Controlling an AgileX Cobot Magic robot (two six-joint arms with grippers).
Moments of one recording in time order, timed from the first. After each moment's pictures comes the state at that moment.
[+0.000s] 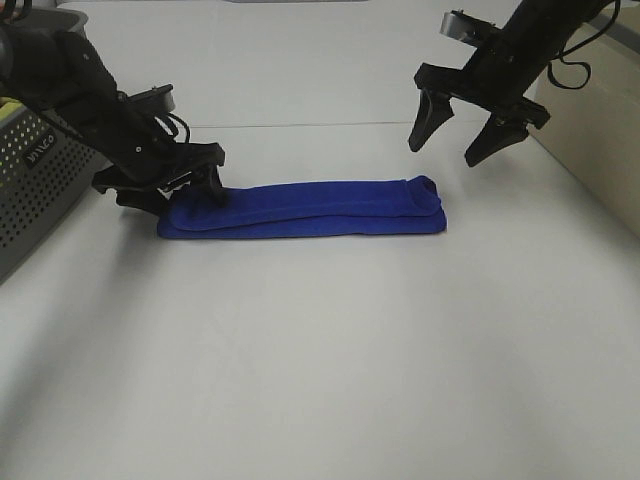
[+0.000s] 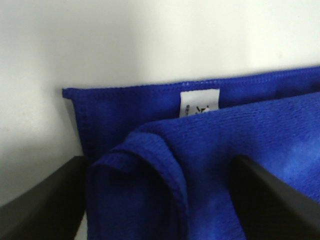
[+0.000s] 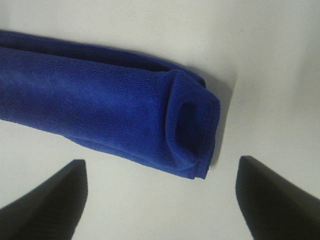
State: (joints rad) left arm -0.17 2.35 -1.69 -0.47 0.69 0.12; right arm 0.11 2.31 -1.99 0.45 1.17 -0.12
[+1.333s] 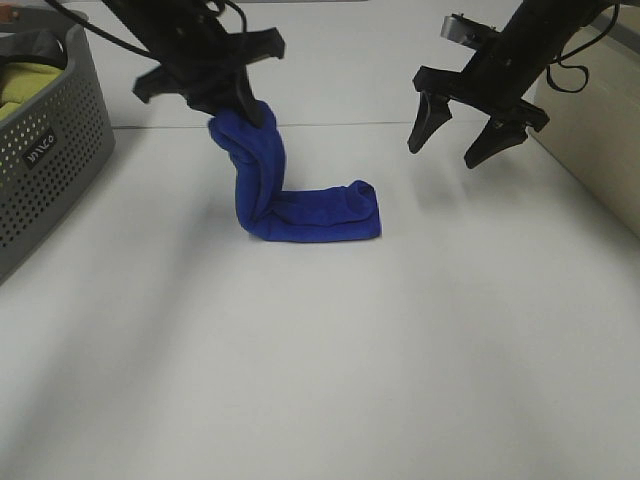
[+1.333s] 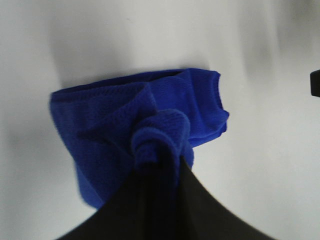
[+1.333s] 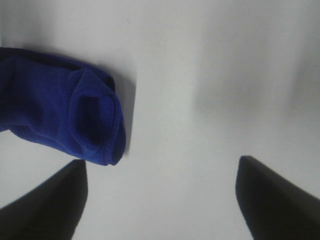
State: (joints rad) left arm -0.34 2.25 -1.97 -0.44 0.97 -0.09; right arm 0.11 2.32 -1.99 0.44 1.15 -0.10
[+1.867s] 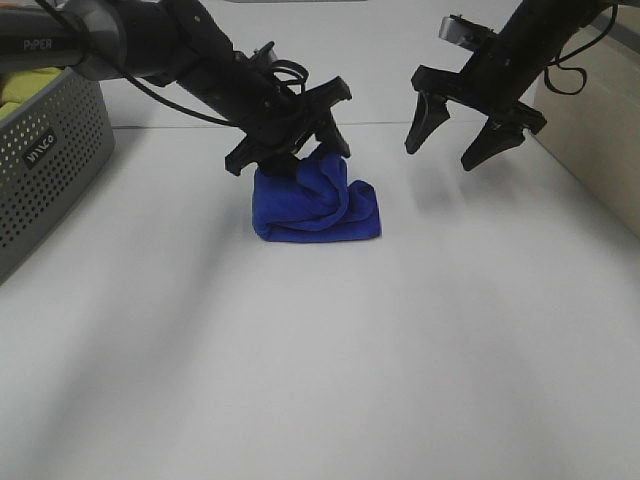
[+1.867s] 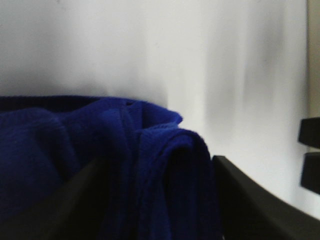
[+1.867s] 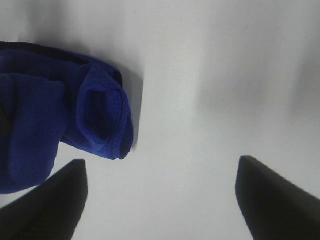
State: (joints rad) left arm -0.41 2.42 -1.97 -0.73 0.70 -0.15; right arm 0.11 2.32 -1.99 0.47 1.18 -0.10
